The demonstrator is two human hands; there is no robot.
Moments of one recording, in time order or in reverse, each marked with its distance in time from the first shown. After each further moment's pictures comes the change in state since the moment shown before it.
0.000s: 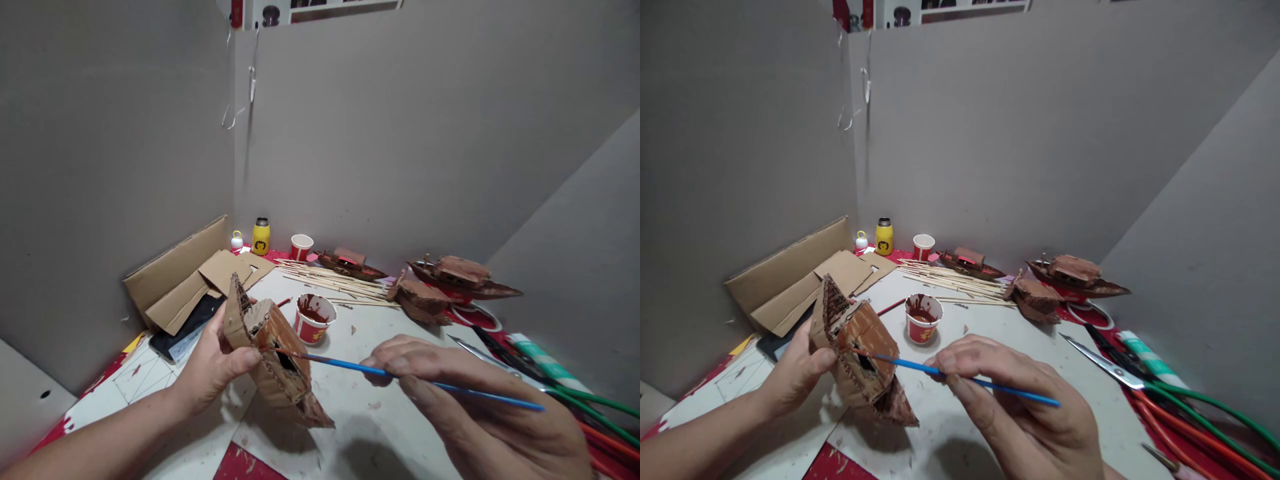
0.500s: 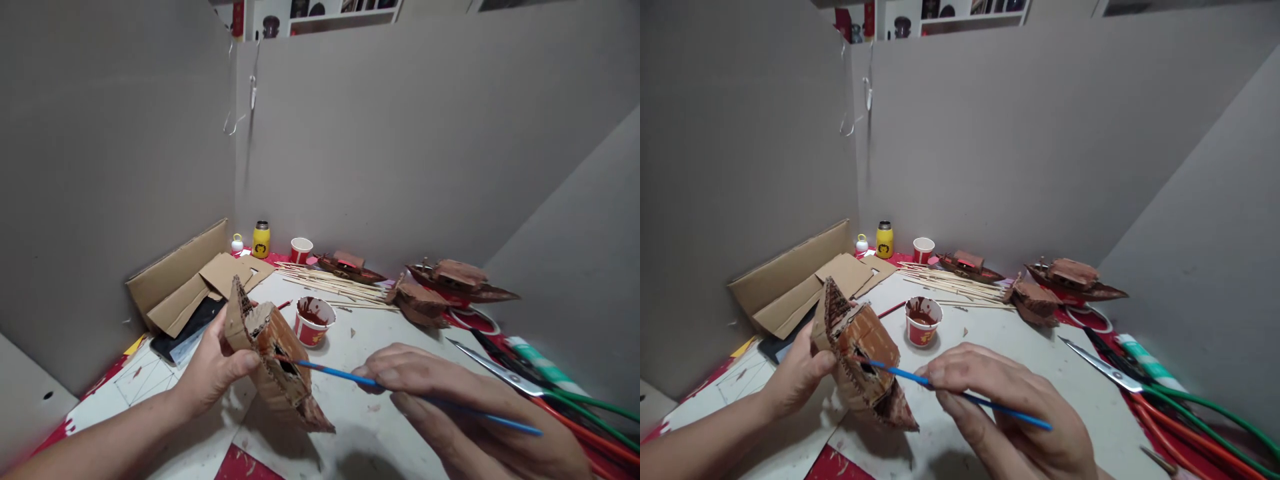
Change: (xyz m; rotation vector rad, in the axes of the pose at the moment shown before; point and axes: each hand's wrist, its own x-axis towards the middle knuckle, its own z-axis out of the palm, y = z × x) left_hand 0.000 0.004 0.003 -0.010 -0.014 0.009; right_hand -0.001 -0.009 -0.001 -0.093 -0.072 -0.067
